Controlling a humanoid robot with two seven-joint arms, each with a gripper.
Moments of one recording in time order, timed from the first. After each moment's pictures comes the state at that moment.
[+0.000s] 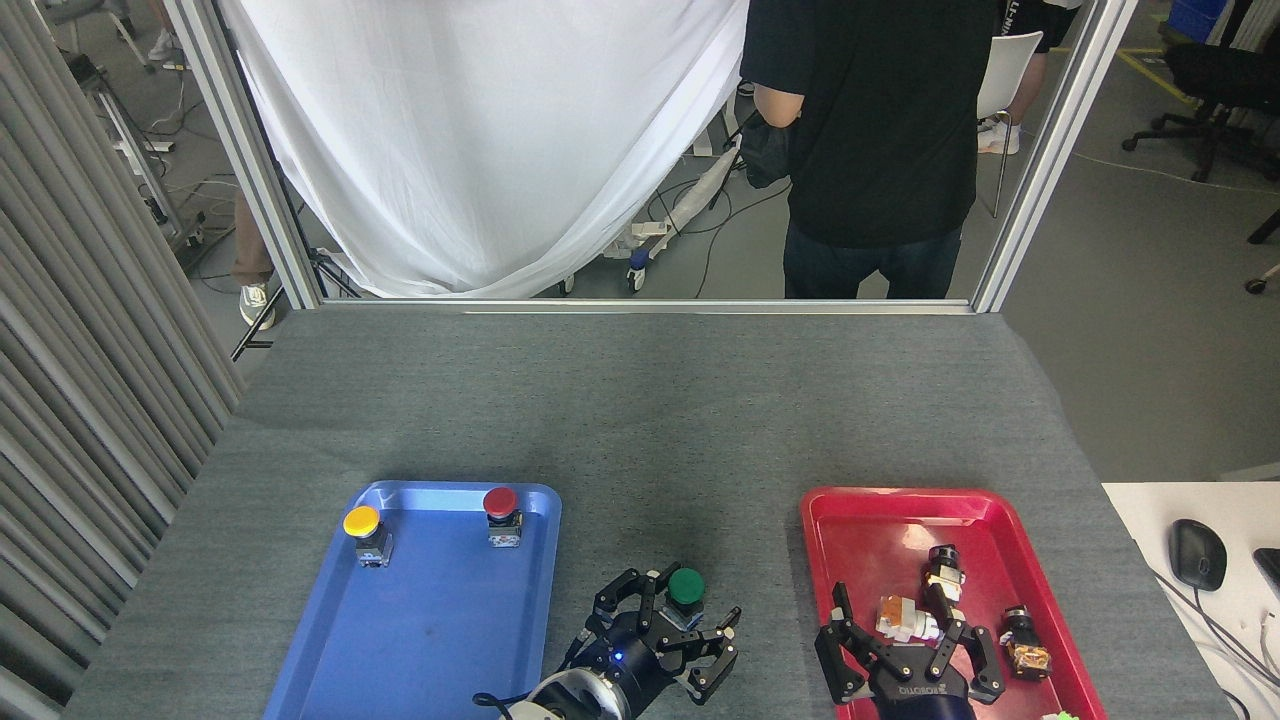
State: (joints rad) left arm -0.34 -0.12 -0.52 -0.94 -1.52 -0.21 0.17; right arm 0.16 0.02 0.04 -1.59 1.45 0.01 -0.12
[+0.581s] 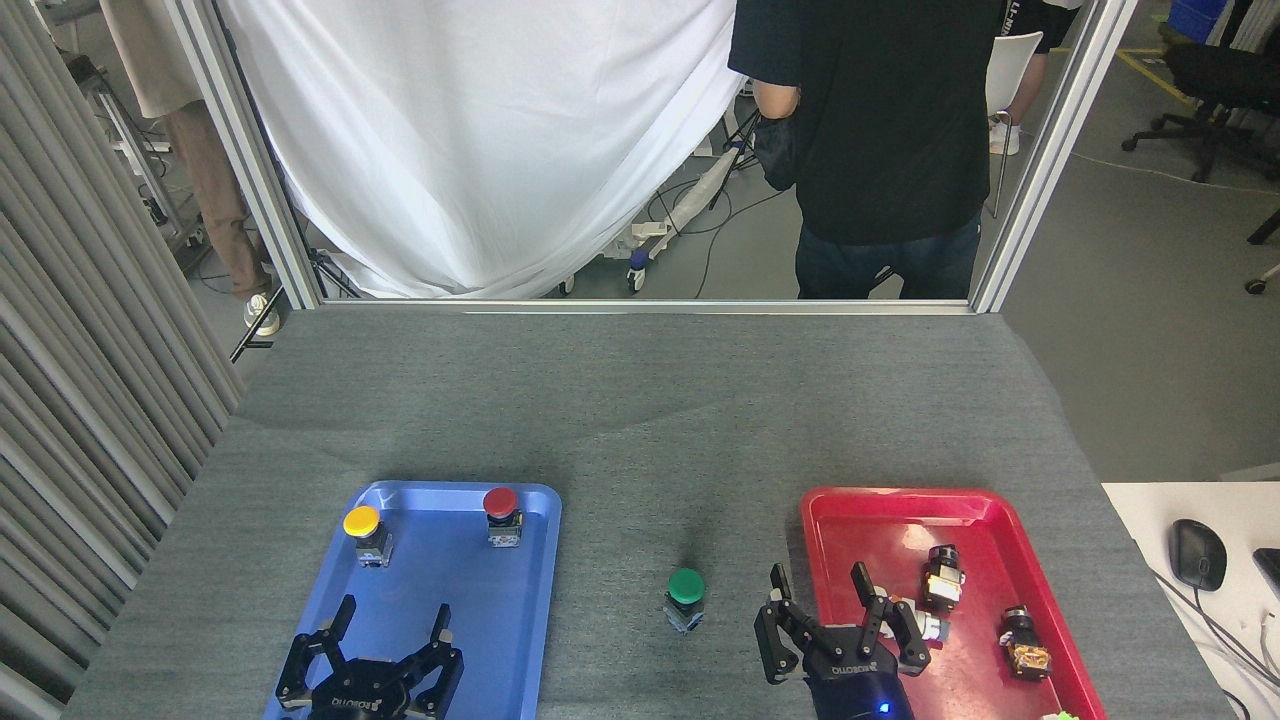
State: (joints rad) left arm 0.12 0.17 -0.17 -1.53 -1.39 0.10 0.17; right arm 0.10 0.08 0.13 -1.55 1.46 0.01 -0.08
